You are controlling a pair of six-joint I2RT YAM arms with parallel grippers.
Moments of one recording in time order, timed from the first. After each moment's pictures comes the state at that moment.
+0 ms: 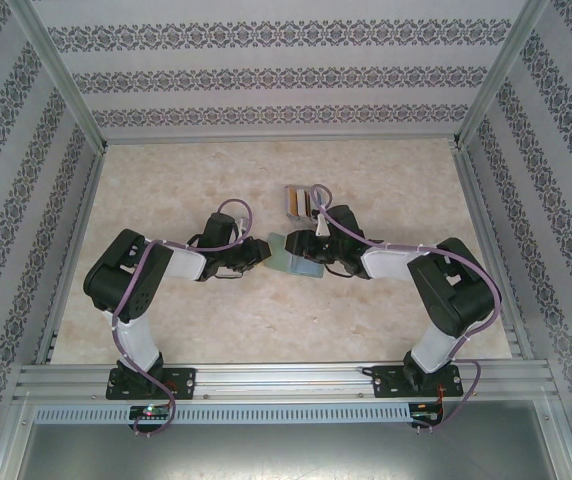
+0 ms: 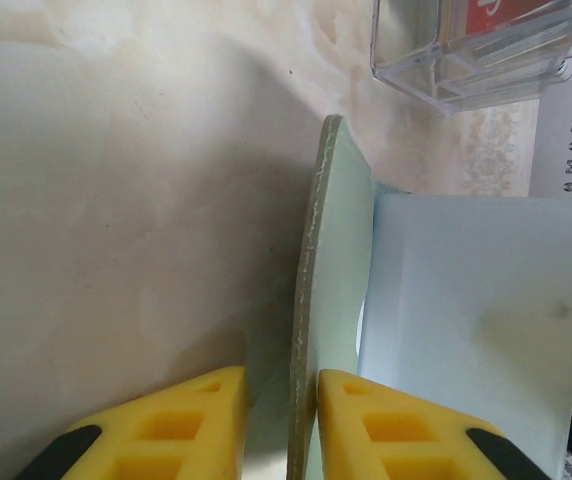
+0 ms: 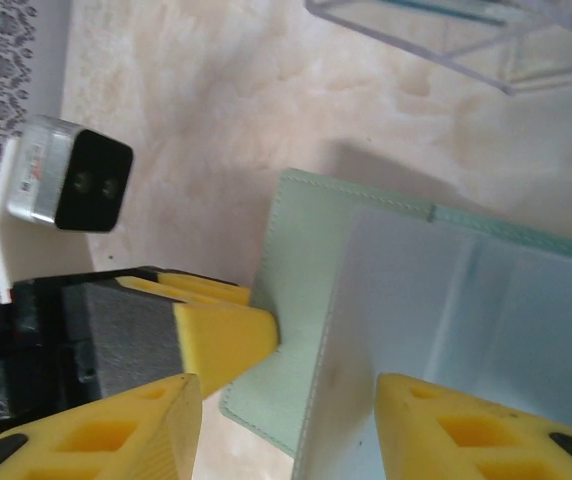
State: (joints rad) left arm -0.40 1.83 0.73 0.38 0.55 -0.90; right arm 0.52 1.70 0.76 0.29 -0.47 0.80
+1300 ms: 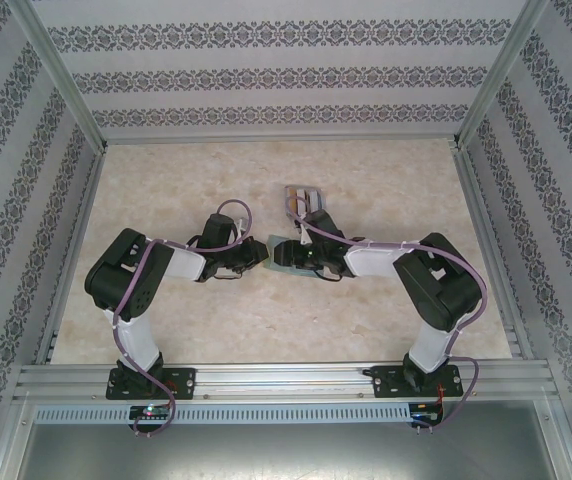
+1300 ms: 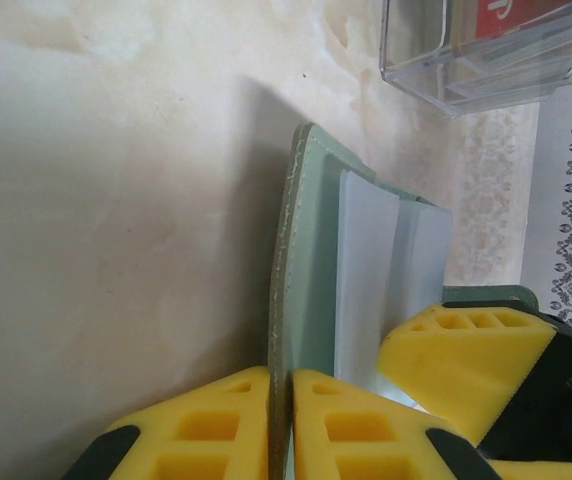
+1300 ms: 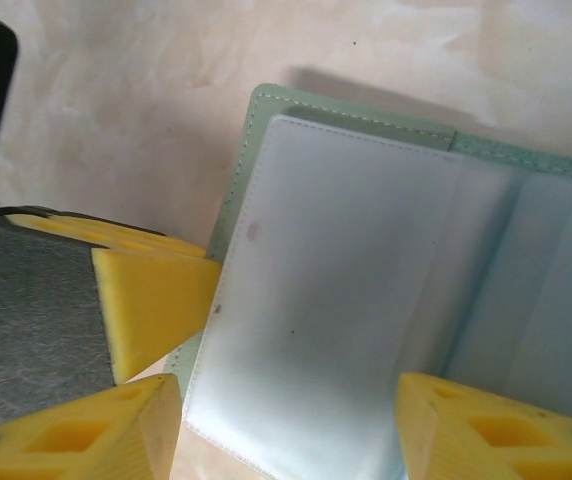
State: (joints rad) left arm -0.40 1.84 0.71 0.41 0.56 -0.90; right arm 0.64 1.77 0.87 0.05 -0.30 0.68
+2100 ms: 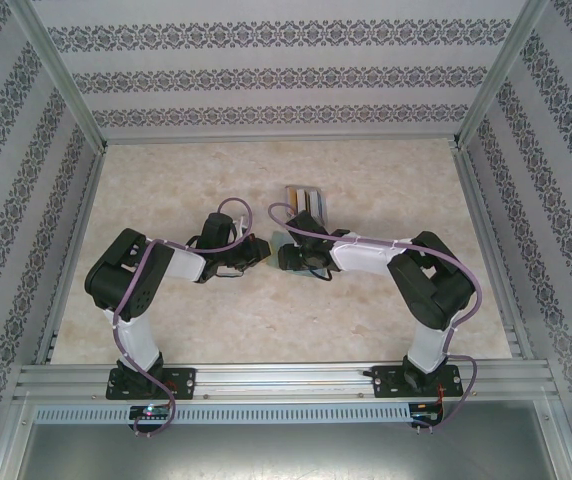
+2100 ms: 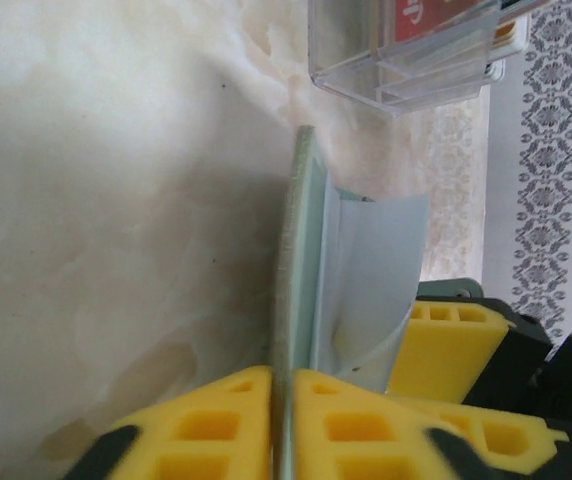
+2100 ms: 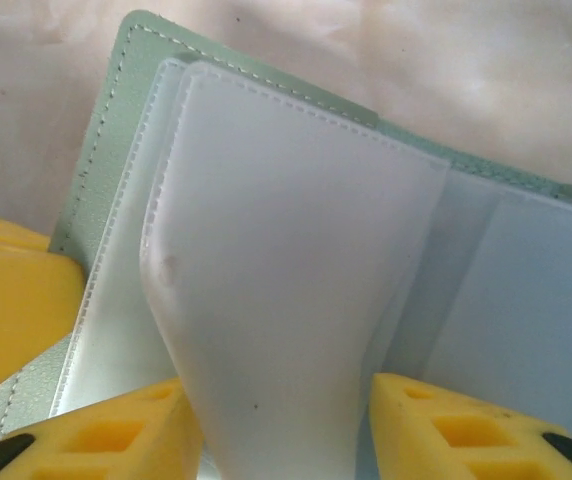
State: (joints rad) left arm -0.40 1.84 0.71 0.49 0.60 -0.92; right arm 0.71 1.81 1.02 -0.25 -0.02 0.59
